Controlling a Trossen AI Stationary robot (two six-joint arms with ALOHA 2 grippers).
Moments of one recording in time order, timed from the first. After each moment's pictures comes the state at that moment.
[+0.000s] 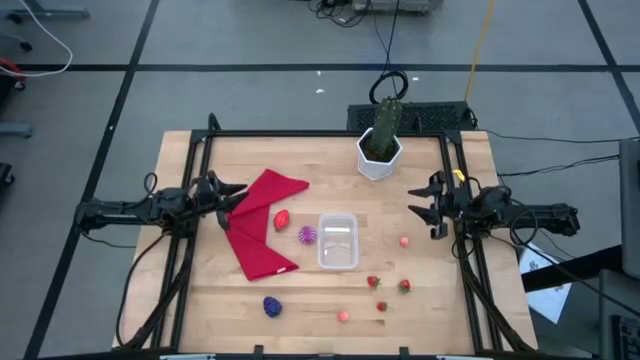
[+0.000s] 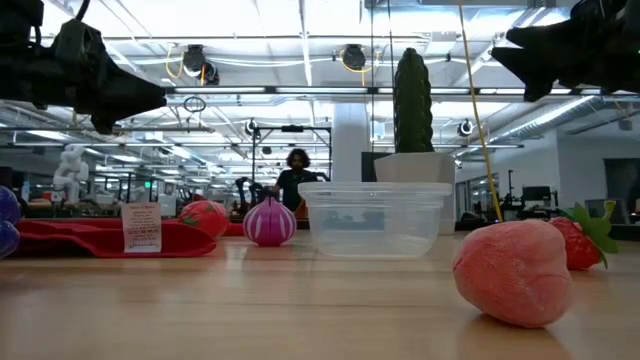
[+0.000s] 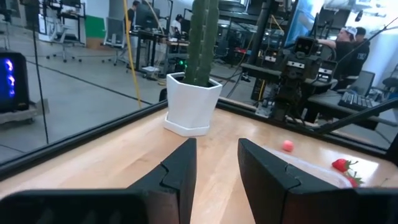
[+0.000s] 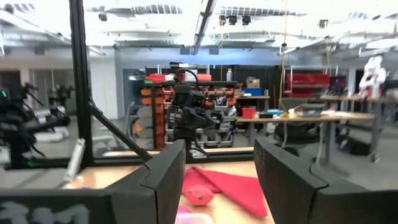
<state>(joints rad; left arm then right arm) -0.01 0.04 0.03 0.02 -0.37 -0.20 0.00 0.00 0.02 0.25 0.08 0.01</state>
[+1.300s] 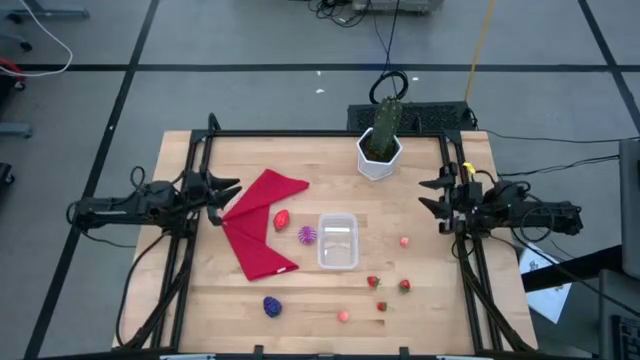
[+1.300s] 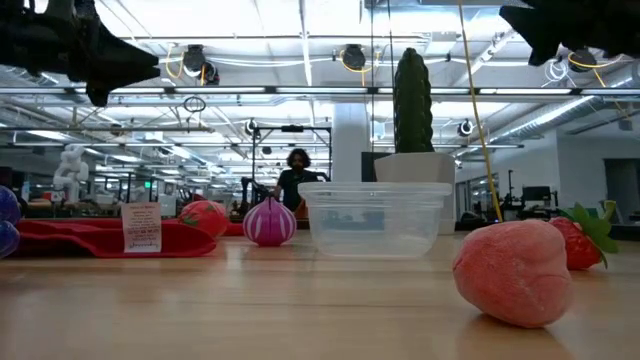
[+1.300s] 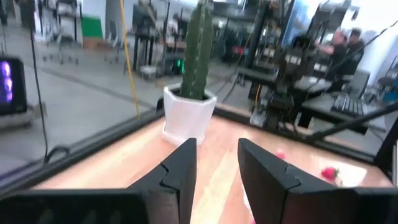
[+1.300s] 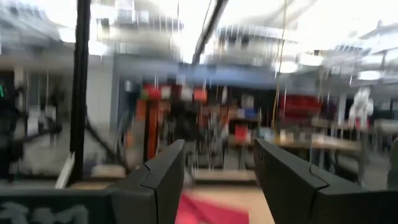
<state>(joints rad) -0.02 0.07 0.23 -0.17 -0.36 -0.20 0.00 0.07 0.18 0.18 0.08 -0.09</state>
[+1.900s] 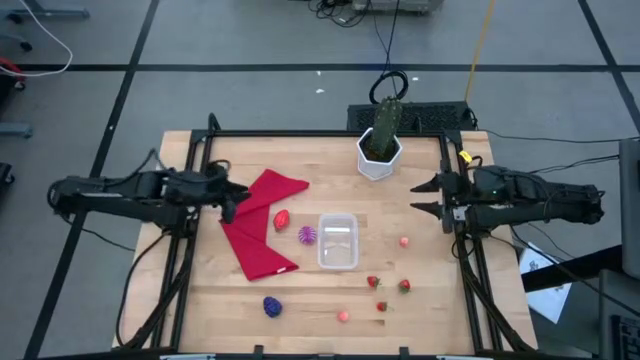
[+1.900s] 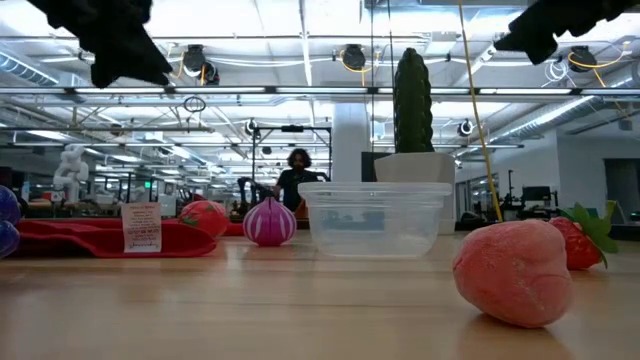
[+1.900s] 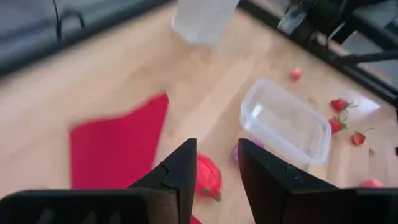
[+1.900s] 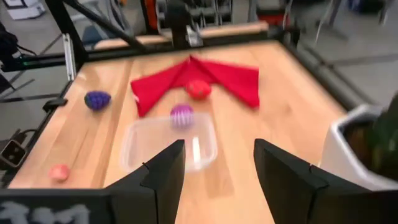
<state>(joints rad) -0.02 0.67 0.68 -0.62 -0.28 -0.59 0.00 0.46 0.67 -0.61 0.07 0.13</state>
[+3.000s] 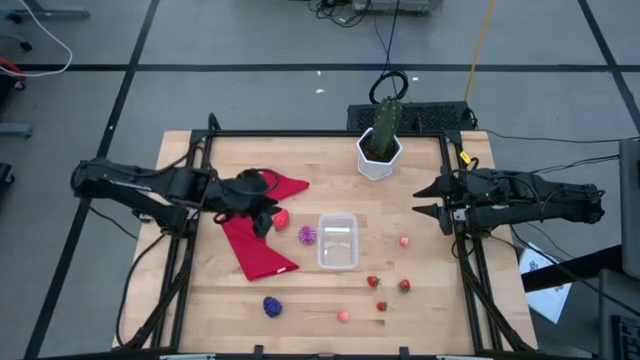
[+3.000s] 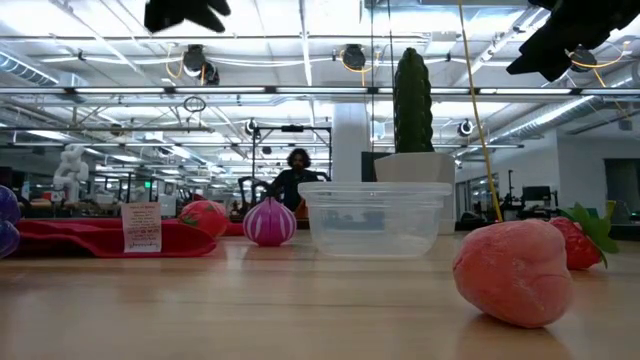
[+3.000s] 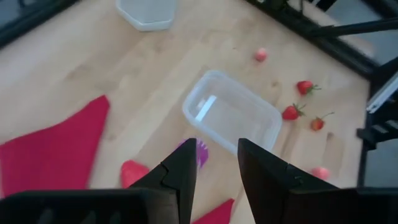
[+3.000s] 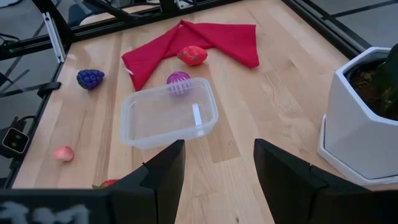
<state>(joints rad) -0.18 1.20 1.24 -0.83 -0.29 -0.68 0.00 0.47 0.67 -0.73 0.07 0.24</state>
